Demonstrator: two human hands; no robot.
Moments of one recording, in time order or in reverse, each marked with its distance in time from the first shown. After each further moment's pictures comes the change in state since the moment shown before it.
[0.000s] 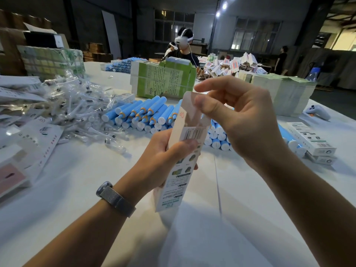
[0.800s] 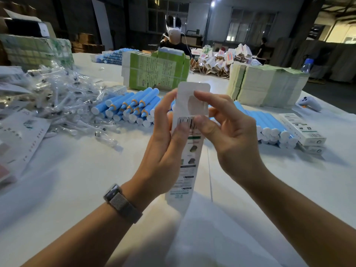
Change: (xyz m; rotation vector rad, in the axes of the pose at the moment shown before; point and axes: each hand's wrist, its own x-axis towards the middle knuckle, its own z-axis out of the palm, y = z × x) left_hand 0.001 -0.012 0.030 0.037 0.163 0.422; right_hand -0.036 0.034 0.008 0.197 0.028 -0.029
